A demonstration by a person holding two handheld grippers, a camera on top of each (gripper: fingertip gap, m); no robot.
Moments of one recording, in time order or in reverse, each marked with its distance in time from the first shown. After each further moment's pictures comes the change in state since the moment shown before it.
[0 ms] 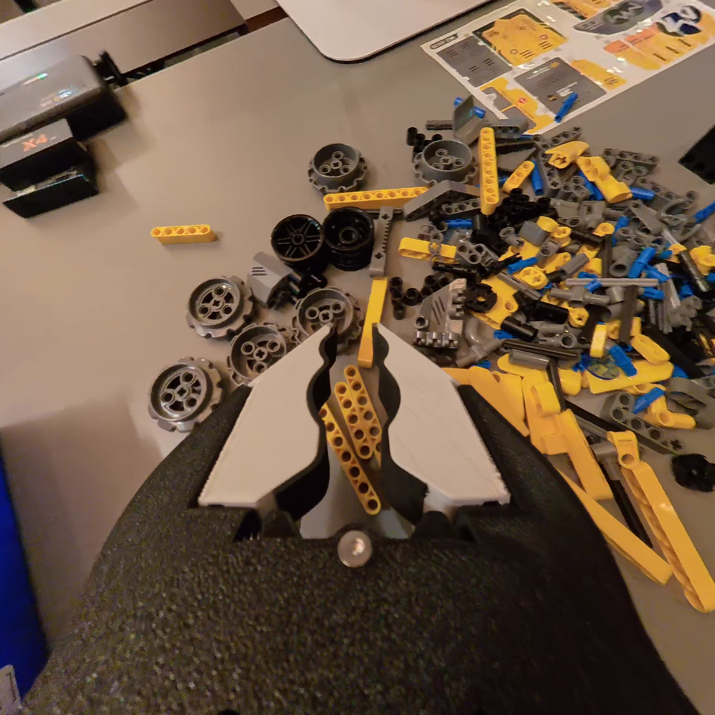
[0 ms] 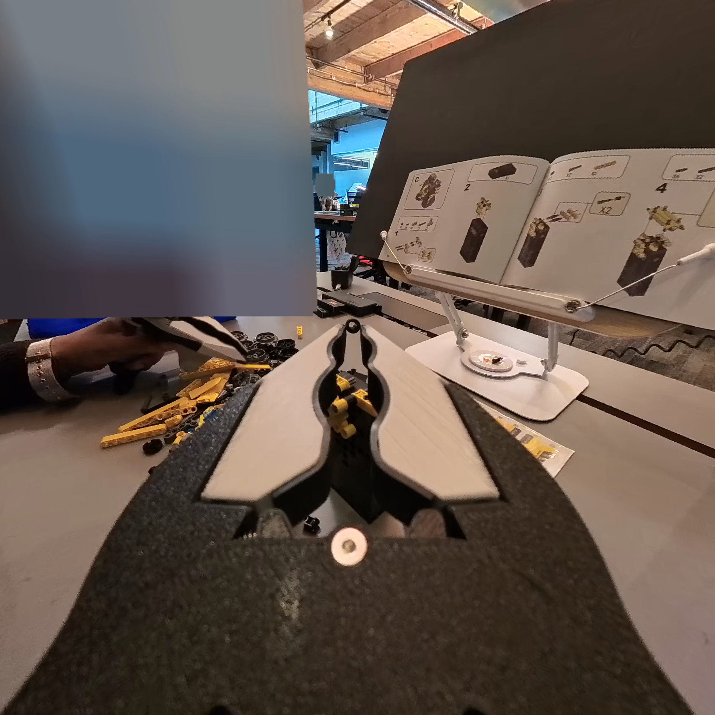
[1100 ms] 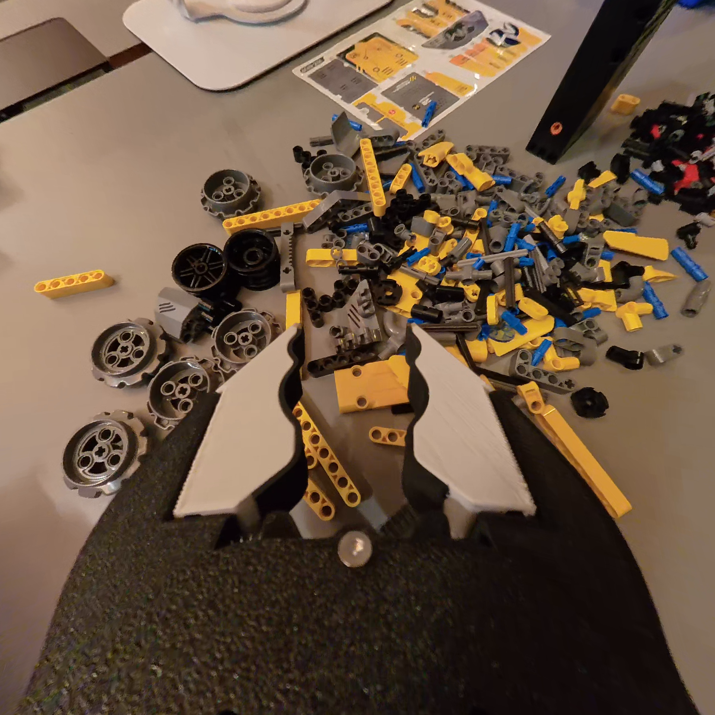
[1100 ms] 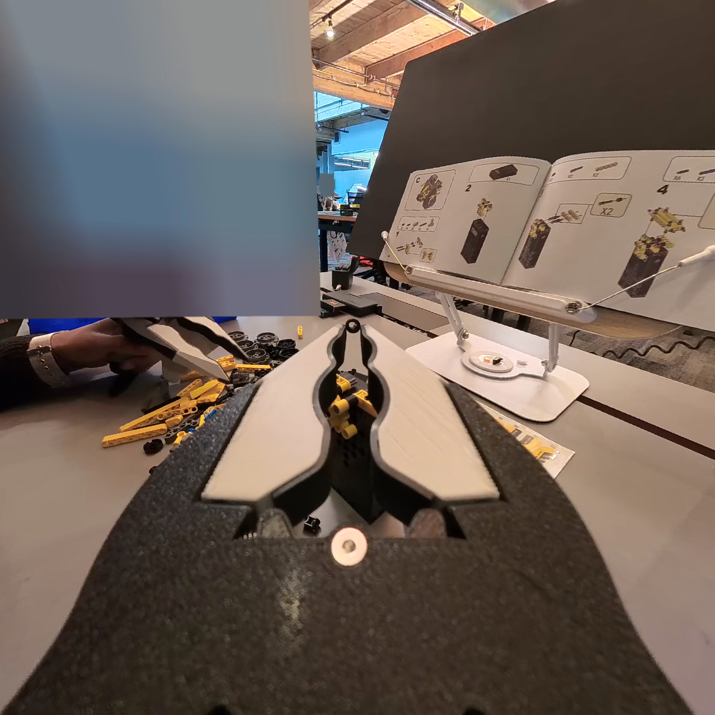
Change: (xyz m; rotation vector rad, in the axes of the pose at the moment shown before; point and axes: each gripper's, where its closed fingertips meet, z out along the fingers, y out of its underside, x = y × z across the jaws) left arm 0.043 -0.003 -0.007 0.035 0.246 0.104; right arm -0.001 0.000 0.000 0.000 -0.001 -0.003
